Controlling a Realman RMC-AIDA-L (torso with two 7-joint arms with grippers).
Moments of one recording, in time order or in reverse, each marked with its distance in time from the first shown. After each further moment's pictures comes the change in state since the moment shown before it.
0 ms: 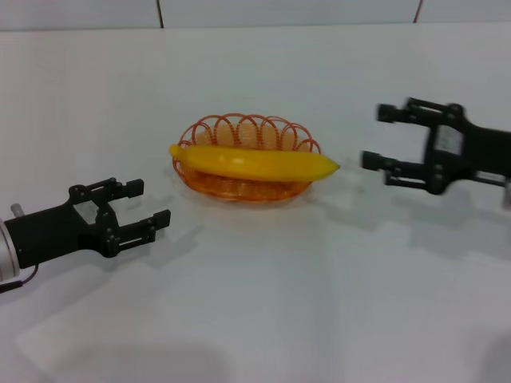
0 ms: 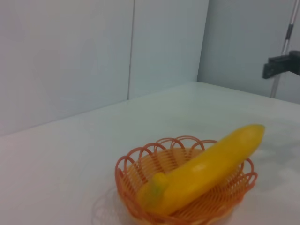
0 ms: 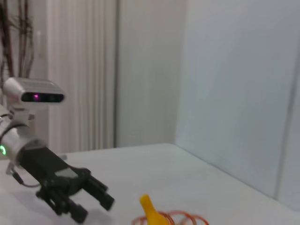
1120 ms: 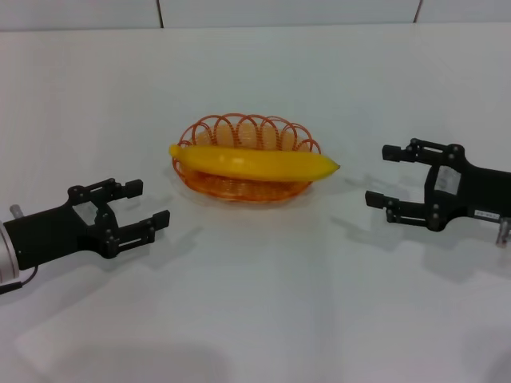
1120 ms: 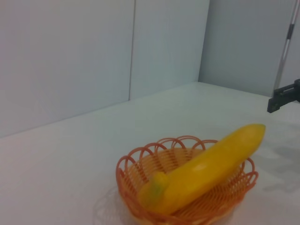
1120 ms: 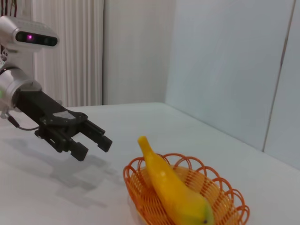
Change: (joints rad) left arm 0.005 -0.003 -0.005 0.000 -0.002 0.000 0.013; right arm -0.051 0.019 -0.011 0.025 -0.049 0.081 -0.114
